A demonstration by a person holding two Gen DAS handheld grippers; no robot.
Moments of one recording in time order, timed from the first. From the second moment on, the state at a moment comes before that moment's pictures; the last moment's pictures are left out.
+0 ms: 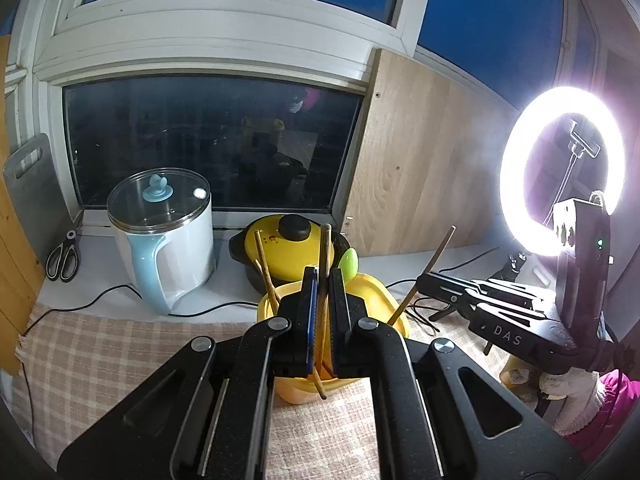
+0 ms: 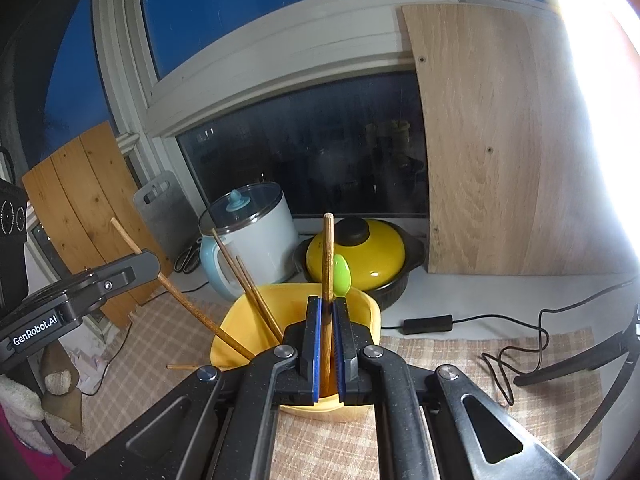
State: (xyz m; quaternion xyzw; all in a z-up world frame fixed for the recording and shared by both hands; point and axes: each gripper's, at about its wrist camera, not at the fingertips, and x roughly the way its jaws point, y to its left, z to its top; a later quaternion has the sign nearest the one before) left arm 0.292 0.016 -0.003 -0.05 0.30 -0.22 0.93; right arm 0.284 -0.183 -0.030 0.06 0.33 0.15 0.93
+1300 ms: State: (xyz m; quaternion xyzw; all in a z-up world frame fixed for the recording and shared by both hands) left arm 0.232 0.020 0.015 -0.03 0.28 -0.21 0.94; right arm 0.220 -0.213 -0.023 0.07 0.29 0.12 0.95
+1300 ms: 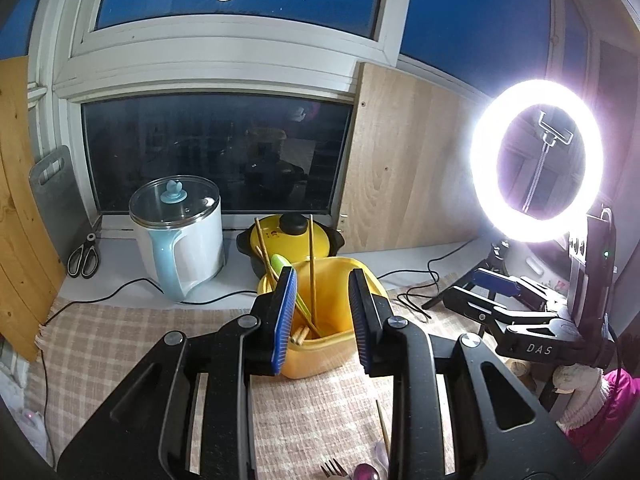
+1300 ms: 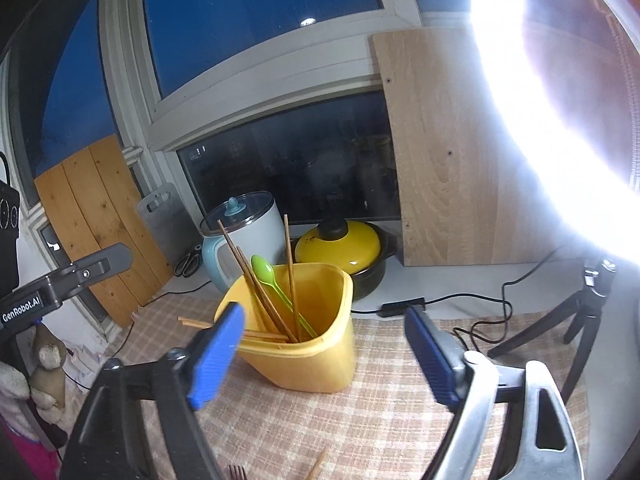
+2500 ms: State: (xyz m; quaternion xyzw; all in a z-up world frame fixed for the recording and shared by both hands) left arm 0.167 0.037 -0.133 -0.12 0.47 -0.22 0.85; right arm 0.180 -0.250 -0.117 0.12 0.43 0.19 0.88
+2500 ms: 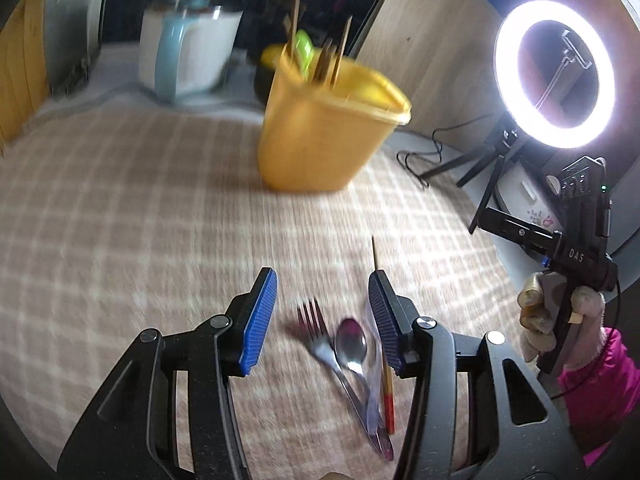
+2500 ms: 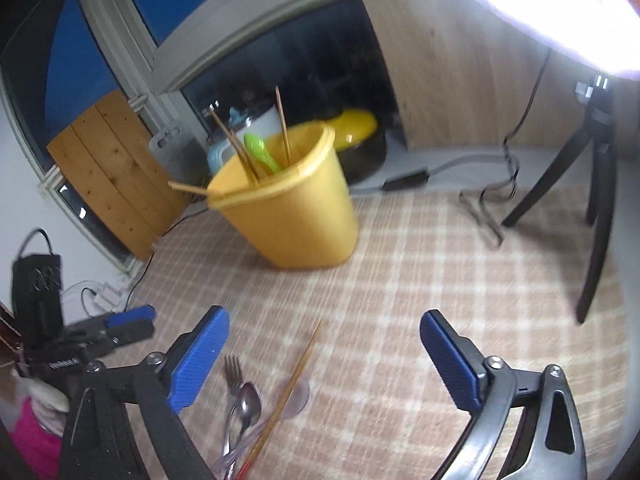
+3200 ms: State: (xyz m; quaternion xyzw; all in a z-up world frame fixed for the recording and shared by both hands) left arm 0.193 0.025 -0.215 -0.19 0.55 -0.24 0.78; right arm 0.203 -0.234 -0.188 0.21 0.52 0.24 0.79
